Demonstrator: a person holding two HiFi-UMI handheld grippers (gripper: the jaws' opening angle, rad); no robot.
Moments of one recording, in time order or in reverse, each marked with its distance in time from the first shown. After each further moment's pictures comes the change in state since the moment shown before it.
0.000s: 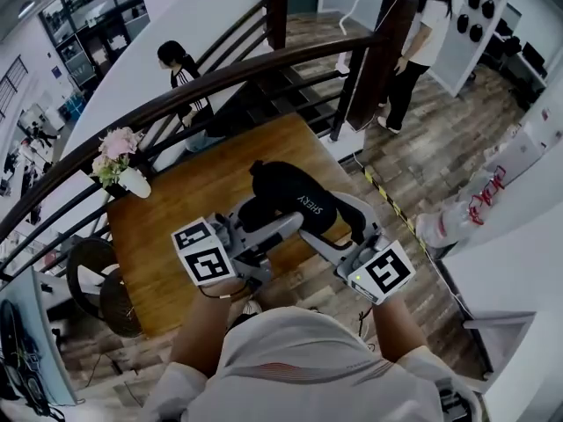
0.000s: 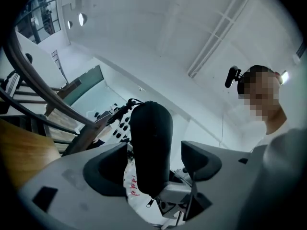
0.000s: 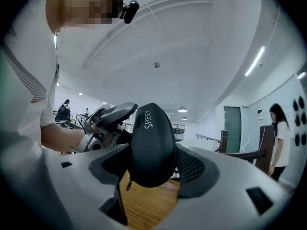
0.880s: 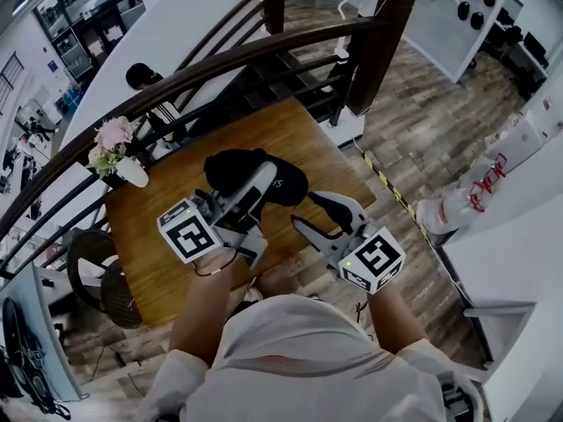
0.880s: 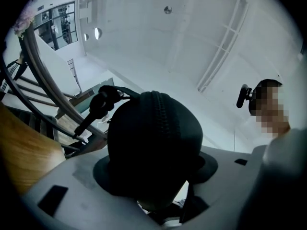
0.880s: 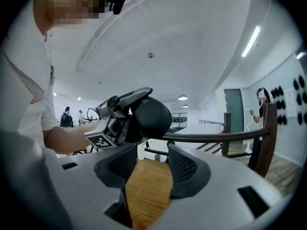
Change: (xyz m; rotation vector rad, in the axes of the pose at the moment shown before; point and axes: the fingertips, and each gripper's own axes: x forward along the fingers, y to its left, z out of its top) left arm -0.015 0.034 0.047 -0.070 -0.185 0.106; right arm 0.012 0.018 -0.040 0.139 0.116 0.051
